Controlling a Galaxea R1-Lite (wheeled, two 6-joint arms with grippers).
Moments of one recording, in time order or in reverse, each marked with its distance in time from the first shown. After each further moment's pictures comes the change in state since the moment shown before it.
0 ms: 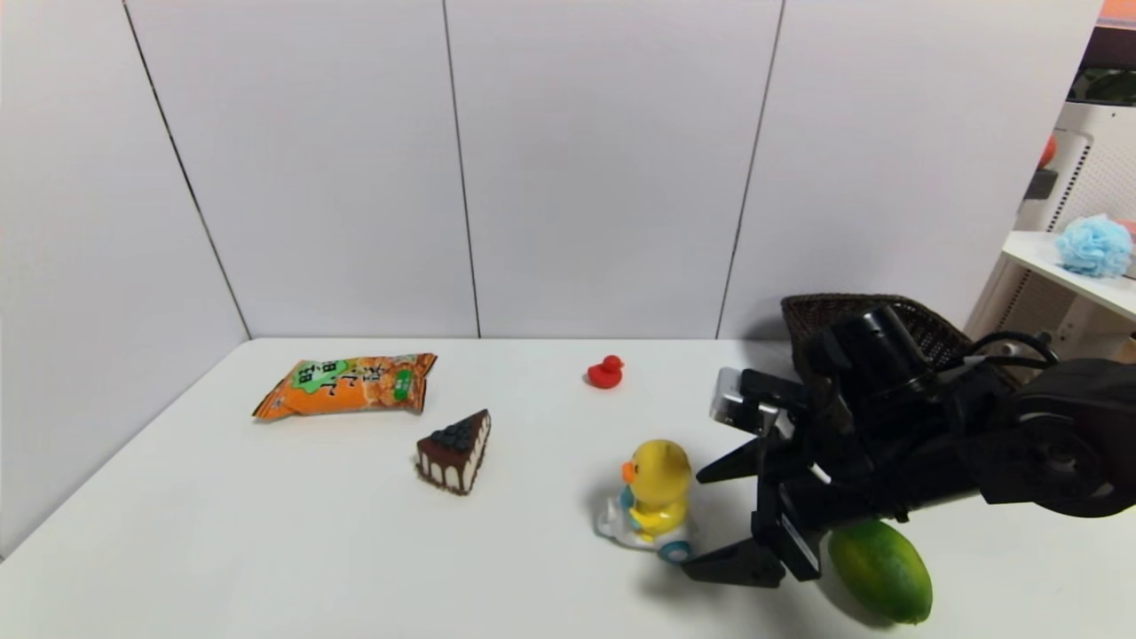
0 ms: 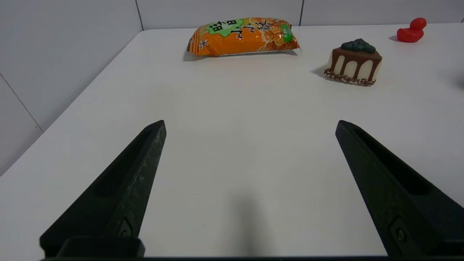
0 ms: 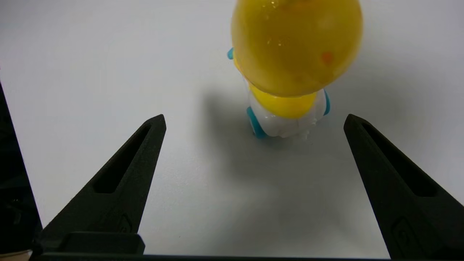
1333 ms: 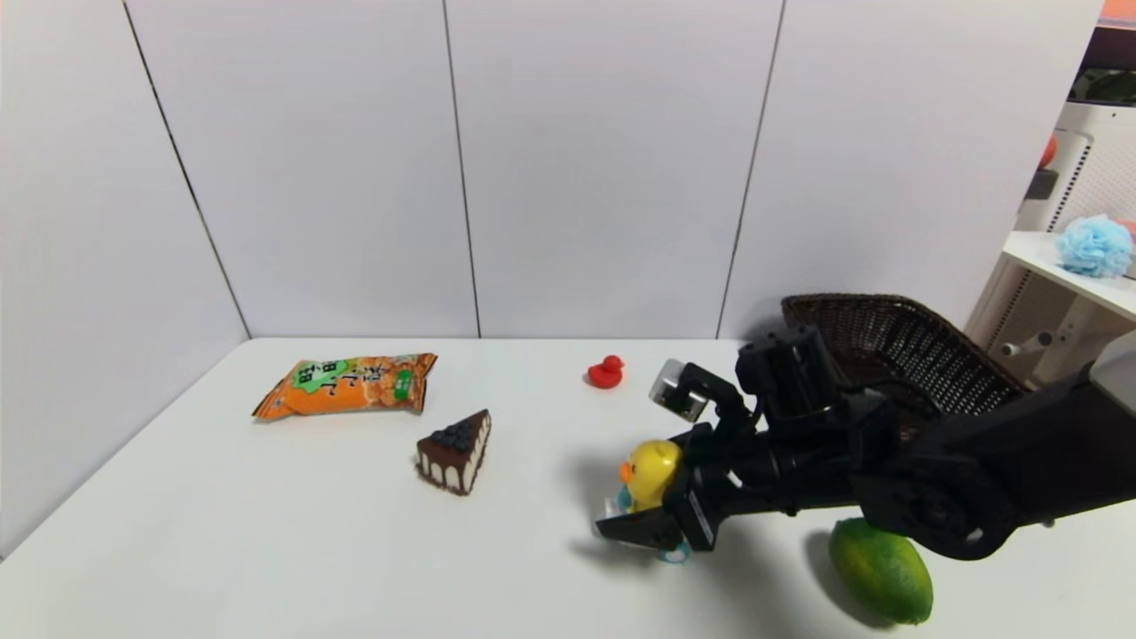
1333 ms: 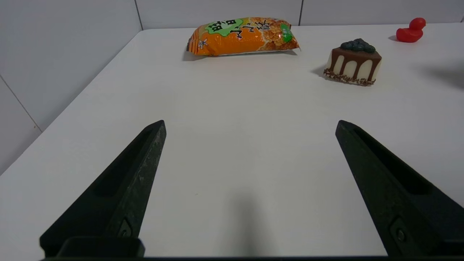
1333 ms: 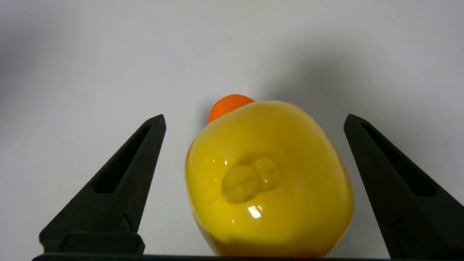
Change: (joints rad) left arm 0.000 0.000 0.000 0.000 0.000 0.000; right arm 0.079 0.177 0.053 -0.482 -0.010 0.276
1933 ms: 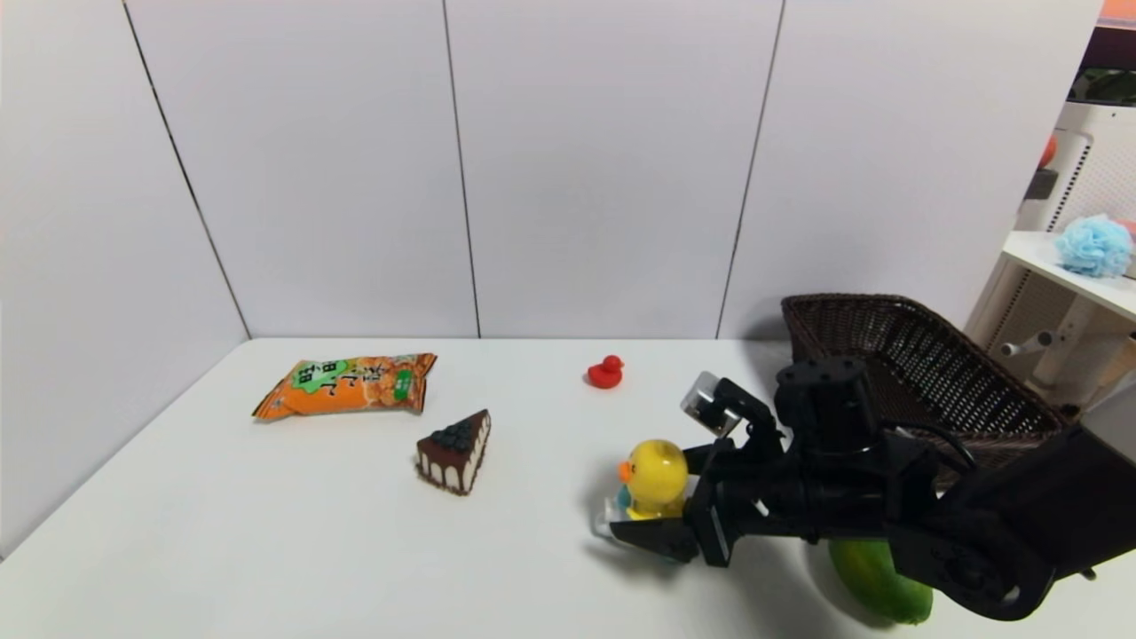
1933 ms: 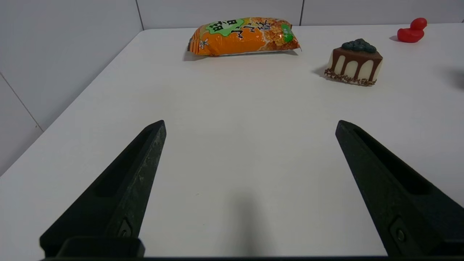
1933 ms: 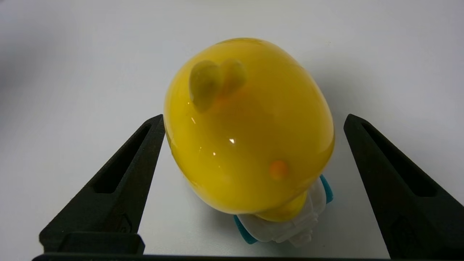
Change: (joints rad) left arm 0.000 0.000 0.000 0.000 0.000 0.000; right arm -0.026 0.004 0.198 -0.318 0.003 0.100
